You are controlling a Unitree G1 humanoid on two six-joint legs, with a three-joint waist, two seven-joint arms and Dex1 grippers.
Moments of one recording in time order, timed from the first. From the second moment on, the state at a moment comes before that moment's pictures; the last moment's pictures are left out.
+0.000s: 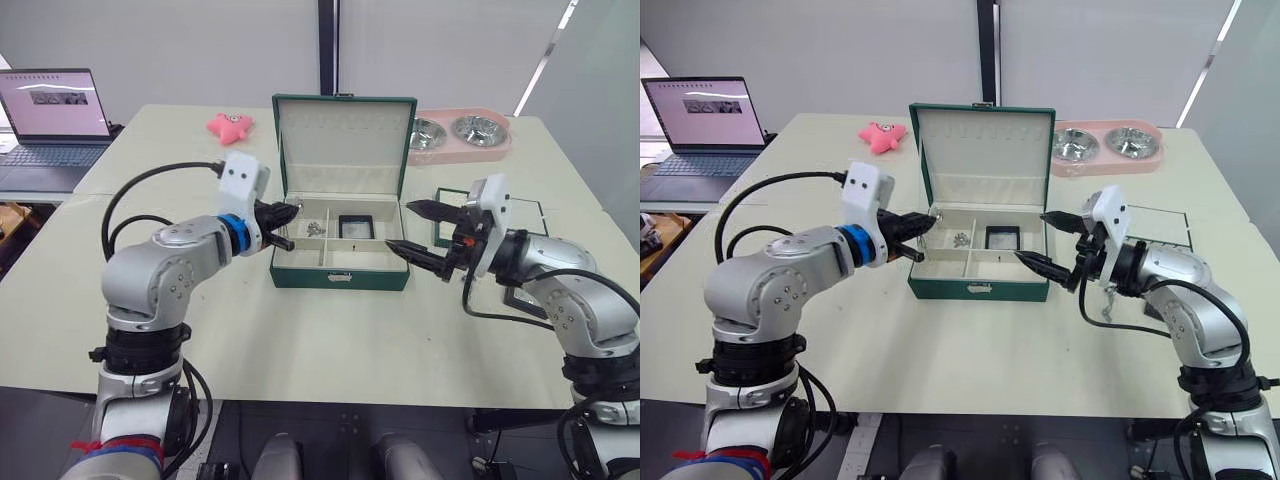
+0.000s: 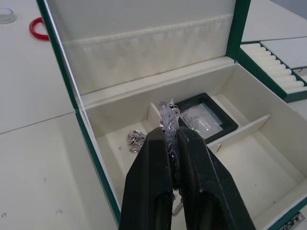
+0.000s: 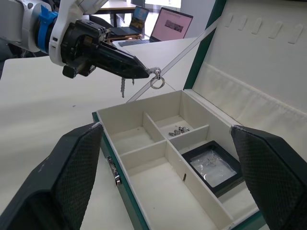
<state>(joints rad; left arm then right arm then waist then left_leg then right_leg) -0.66 0.48 0.07 -0.27 -0.51 1.12 -0.34 -0.49 -0.61 -0.04 -0.29 0.53 0.60 0.84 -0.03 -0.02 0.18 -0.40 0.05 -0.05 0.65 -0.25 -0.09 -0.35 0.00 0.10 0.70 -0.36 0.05</state>
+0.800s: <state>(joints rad) -0.59 0.47 0.03 -0.24 -0.45 1.07 -0.36 -0.46 -0.62 -0.05 -0.31 0.54 0.62 0.84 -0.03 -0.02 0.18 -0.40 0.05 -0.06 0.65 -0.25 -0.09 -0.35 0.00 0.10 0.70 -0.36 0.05</state>
